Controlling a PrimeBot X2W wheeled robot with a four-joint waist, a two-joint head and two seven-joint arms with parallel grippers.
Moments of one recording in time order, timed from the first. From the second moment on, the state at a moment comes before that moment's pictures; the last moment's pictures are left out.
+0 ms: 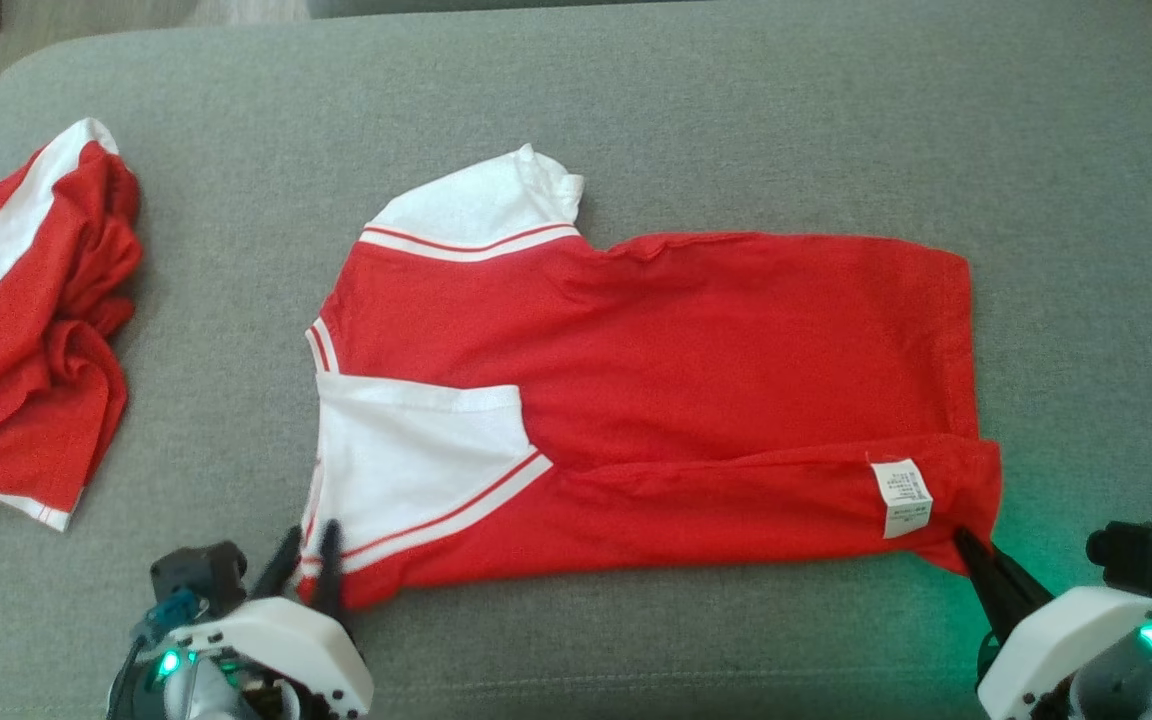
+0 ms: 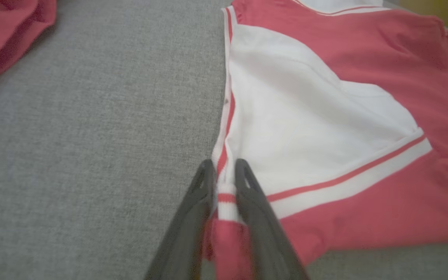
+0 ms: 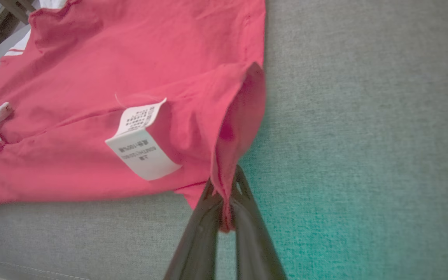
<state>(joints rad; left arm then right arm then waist) 0.04 0.15 -0.26 0.21 -0.42 0.15 0.00 0.14 -0.22 0.04 0.09 0.48 0.12 0.32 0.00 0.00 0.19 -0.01</state>
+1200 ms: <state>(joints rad) 0.06 0.22 -0.28 -0.07 -0.23 0.30 -0.12 0.09 -0.17 -0.01 -0.16 0.26 0.12 0.05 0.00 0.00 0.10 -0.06</state>
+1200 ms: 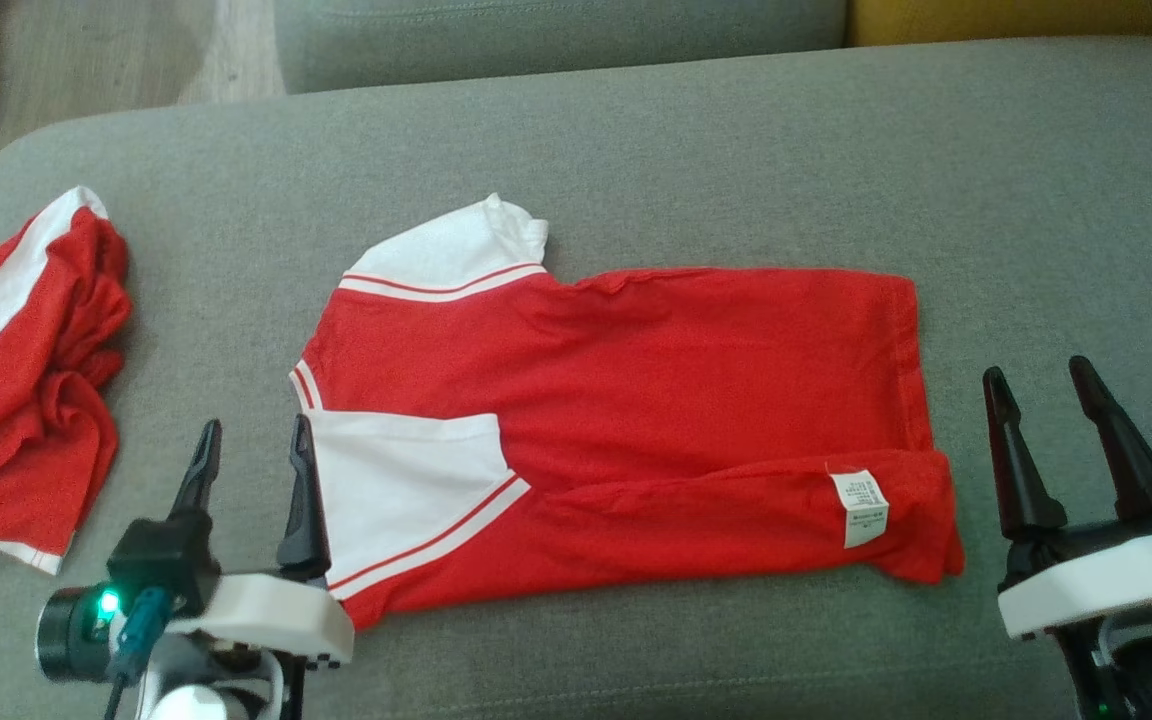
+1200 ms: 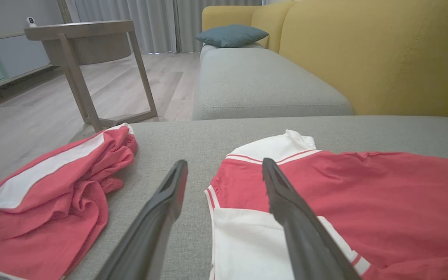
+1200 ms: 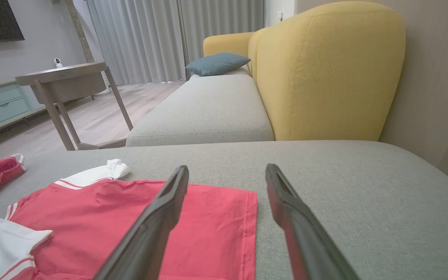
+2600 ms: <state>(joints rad) -1.13 0.04 -0.47 1.22 -0.27 0.01 0.19 -0.10 -0.18 0.04 -0.09 0.33 0.12 0.01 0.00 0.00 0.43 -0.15</state>
